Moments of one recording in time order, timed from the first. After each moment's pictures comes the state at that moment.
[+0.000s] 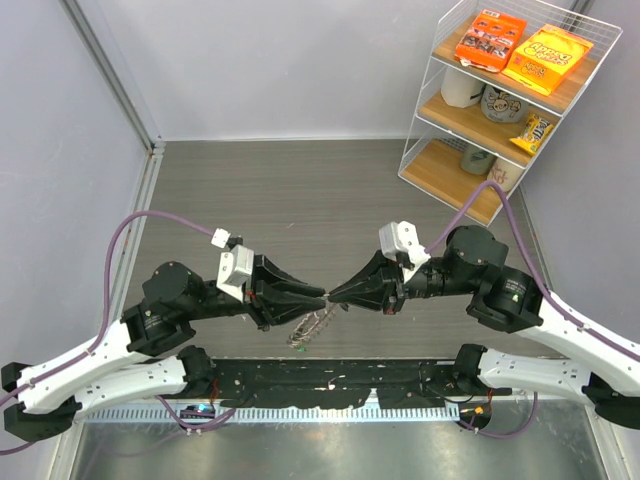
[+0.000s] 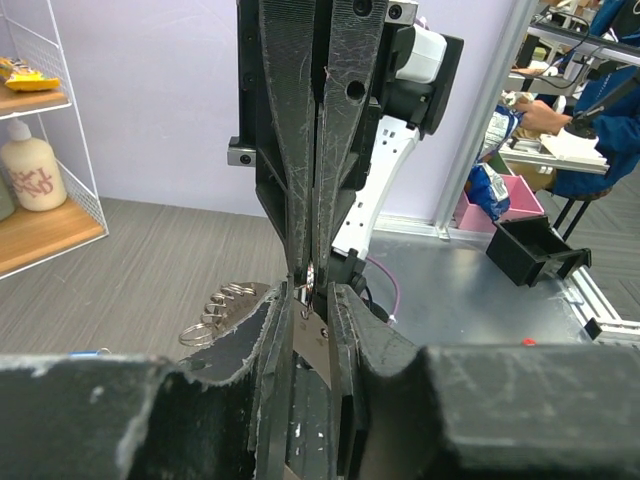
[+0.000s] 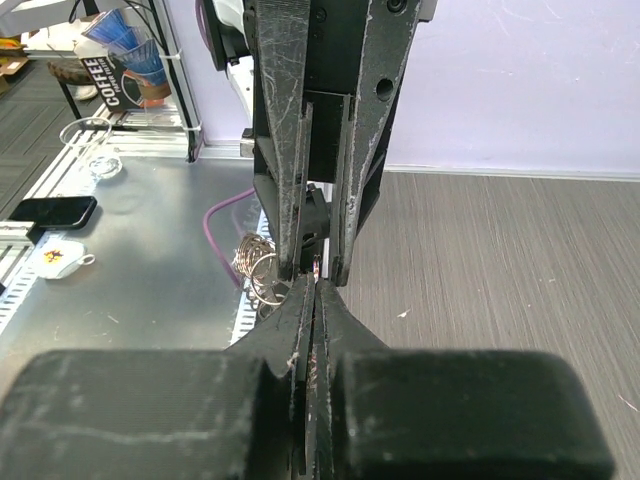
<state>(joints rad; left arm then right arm) -1.12 0.68 0.85 0.05 0.40 -0.22 1.07 0.85 1.10 -0.20 -0.56 0.02</state>
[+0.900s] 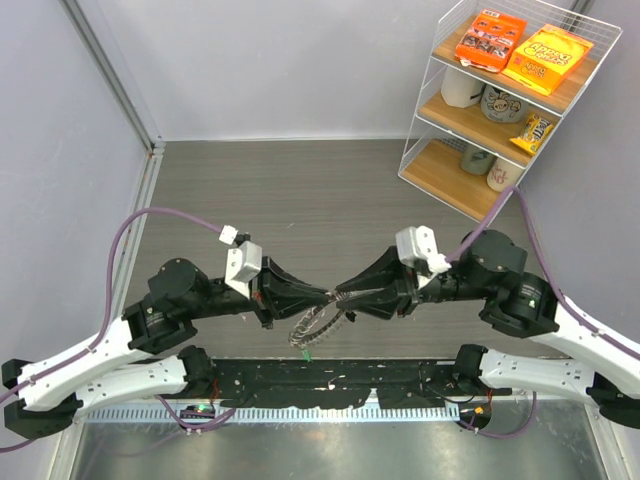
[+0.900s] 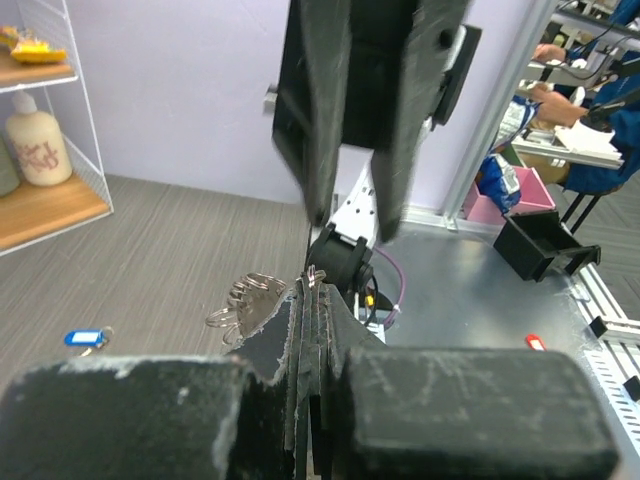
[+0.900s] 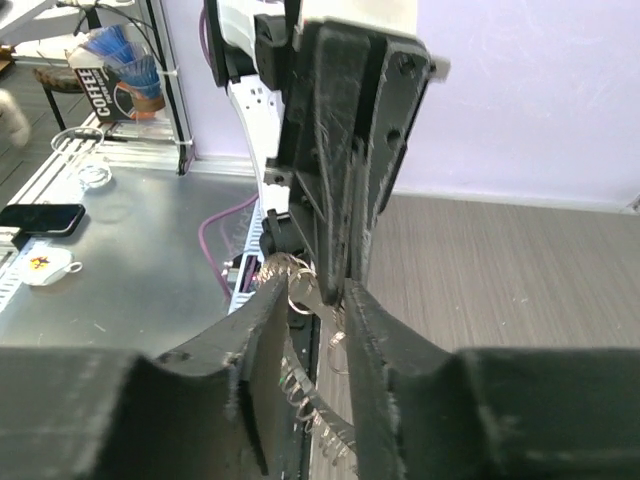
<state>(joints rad) -1.12 0.70 0.88 0.01 0.37 -0.22 1.10 0.82 1.12 -0.23 -0.51 -0.02</state>
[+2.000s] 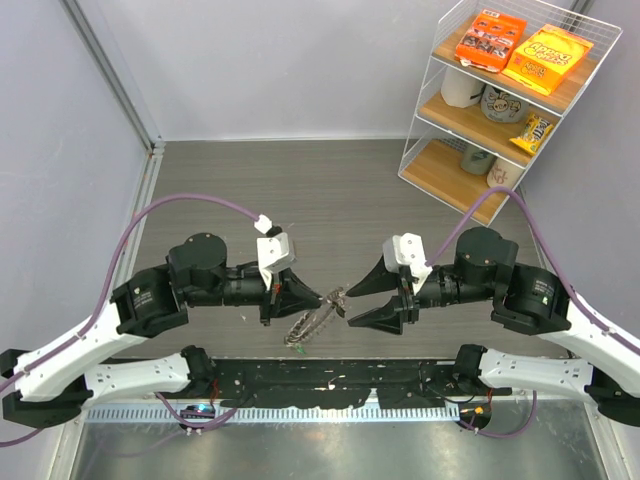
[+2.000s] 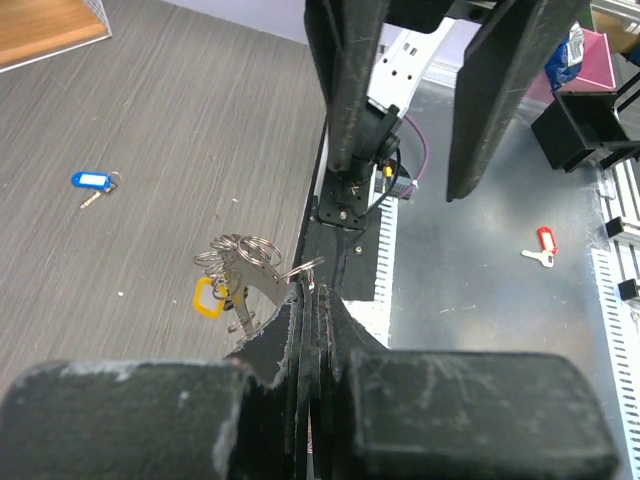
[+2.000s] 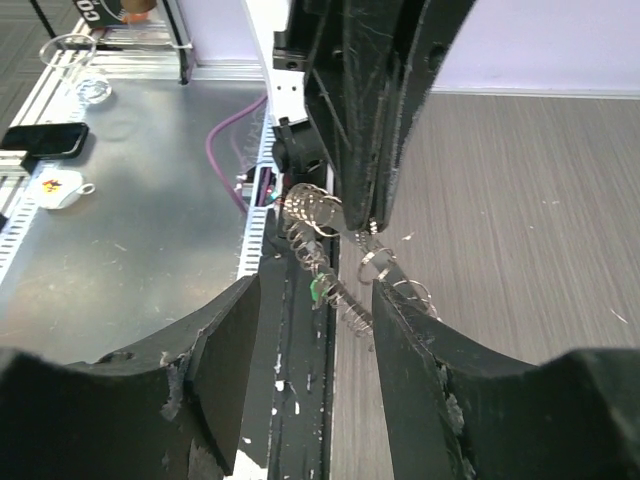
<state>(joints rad) -1.12 0.85 1.18 -0.56 0.35 -0.13 1.11 0.84 1.22 -0.55 -0.48 -0.09</state>
